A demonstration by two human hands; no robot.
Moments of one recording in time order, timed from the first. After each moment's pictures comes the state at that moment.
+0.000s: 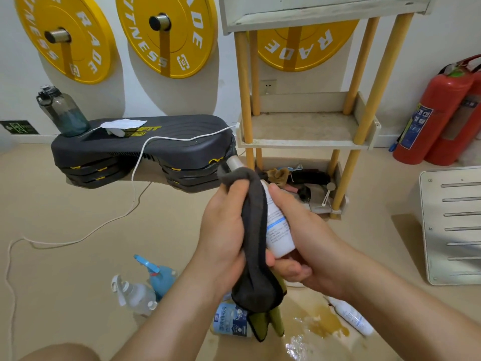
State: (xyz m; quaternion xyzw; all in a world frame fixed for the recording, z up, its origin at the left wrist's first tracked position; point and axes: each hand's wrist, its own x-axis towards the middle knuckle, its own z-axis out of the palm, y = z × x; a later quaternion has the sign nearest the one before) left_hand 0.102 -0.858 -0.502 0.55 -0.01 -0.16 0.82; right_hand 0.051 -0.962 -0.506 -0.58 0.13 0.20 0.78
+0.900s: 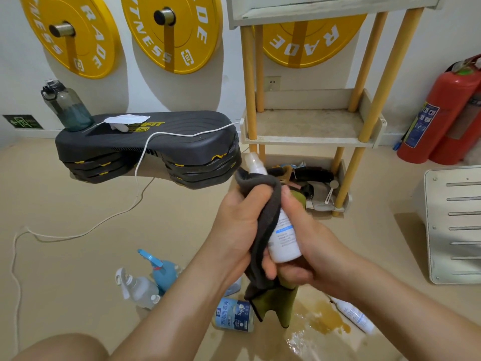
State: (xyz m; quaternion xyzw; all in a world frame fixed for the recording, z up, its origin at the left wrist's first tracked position) left_hand 0.099 -0.855 -0.506 0.60 -0.09 -0.20 0.77; right_hand 0.048 -0.962 -0.524 -0.64 0.06 0.21 0.73
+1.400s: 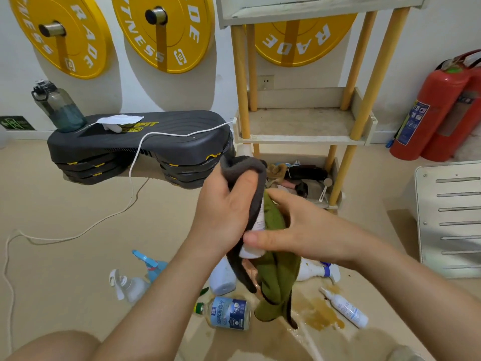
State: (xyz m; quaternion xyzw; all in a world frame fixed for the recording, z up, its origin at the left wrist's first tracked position) left_hand 0.120 -0.850 -0.507 0.76 -0.20 0.02 0.61; right_hand 0.059 -0.988 -0.511 -0.79 -0.04 0.12 0.60
